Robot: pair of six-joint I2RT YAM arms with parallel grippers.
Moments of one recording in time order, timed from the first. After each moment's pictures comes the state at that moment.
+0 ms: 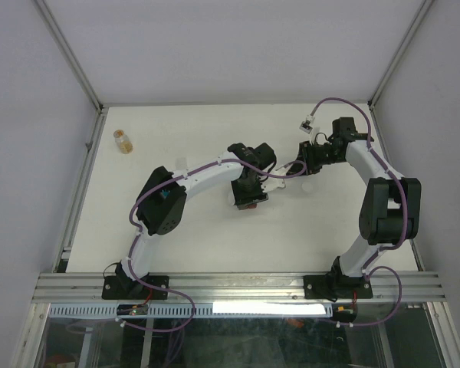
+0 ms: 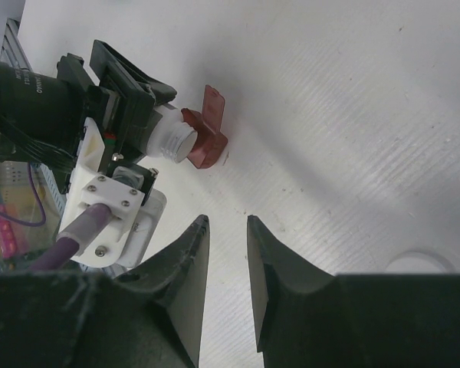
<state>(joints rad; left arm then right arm) -0.90 2.15 1.82 -1.06 0.06 0.47 0.01 1.68 1.23 -0.77 -0.96 -0.36</state>
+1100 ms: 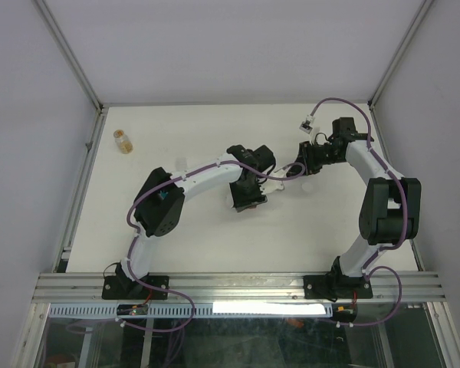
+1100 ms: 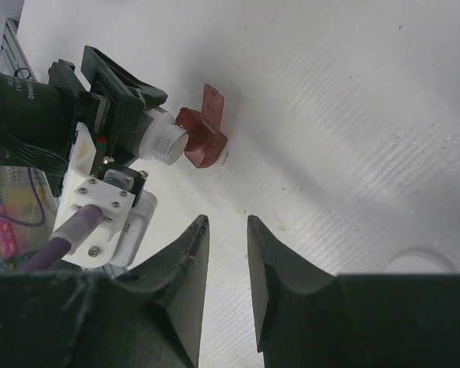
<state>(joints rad) -0.91 2.12 1.78 -1.05 0.05 0.45 0.01 1.68 1.23 -0.78 -0.96 -0.36</state>
